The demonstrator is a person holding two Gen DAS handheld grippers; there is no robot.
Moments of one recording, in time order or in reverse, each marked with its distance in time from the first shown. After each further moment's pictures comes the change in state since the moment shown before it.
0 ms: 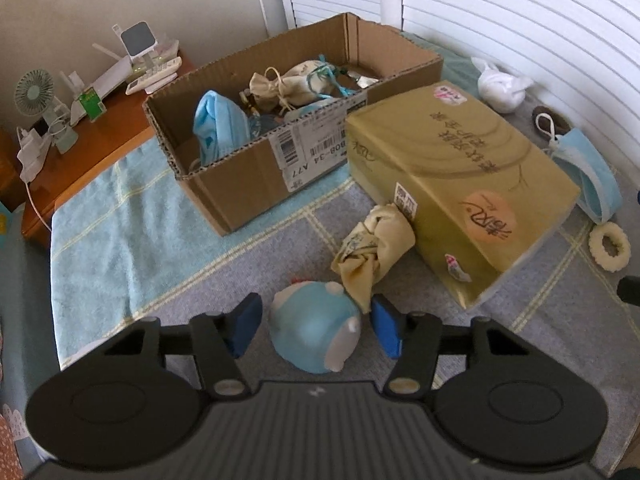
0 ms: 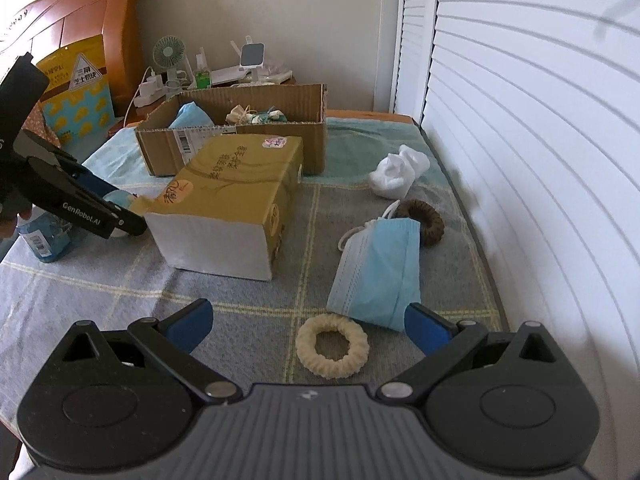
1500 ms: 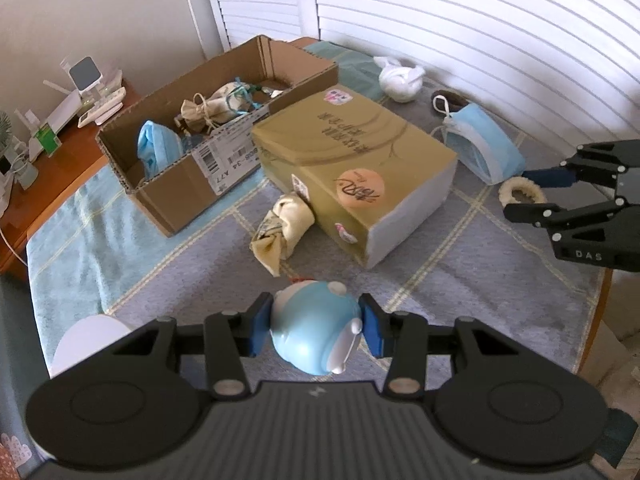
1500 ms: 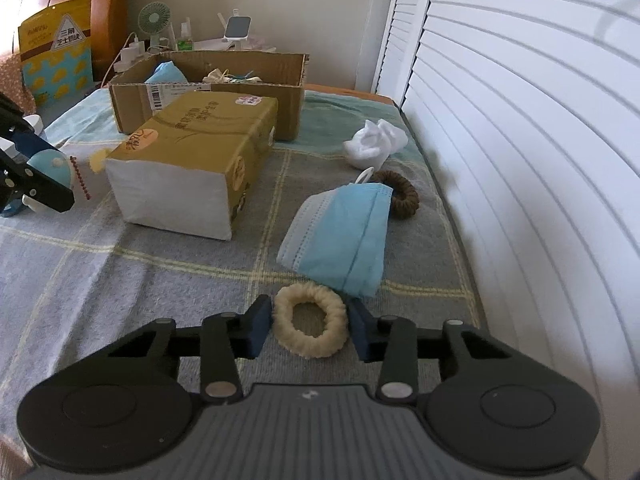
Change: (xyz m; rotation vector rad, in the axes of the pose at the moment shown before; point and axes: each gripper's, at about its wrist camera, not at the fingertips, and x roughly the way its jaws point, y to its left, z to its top) left arm -0.051 -0.029 -0.020 0.131 -0.032 -0.133; right arm 0.014 -0.003 -0.017 -0.070 0.046 -0.101
